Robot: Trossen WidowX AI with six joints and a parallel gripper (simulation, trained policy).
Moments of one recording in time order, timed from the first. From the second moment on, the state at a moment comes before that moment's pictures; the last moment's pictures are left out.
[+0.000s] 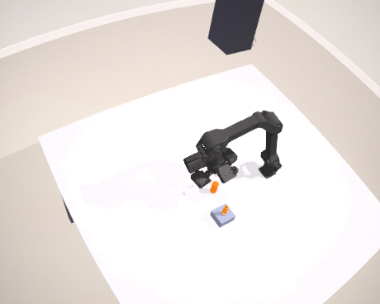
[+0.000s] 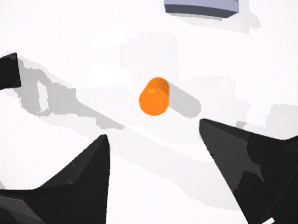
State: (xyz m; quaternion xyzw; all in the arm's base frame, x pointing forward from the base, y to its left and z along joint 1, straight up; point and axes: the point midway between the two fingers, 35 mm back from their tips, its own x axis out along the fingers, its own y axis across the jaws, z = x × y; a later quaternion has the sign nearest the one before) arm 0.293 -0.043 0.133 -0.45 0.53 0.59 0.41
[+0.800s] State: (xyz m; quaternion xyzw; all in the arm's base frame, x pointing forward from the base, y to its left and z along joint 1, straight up) arm 0.283 -0.041 0.075 -0.45 0.48 0.63 0.40
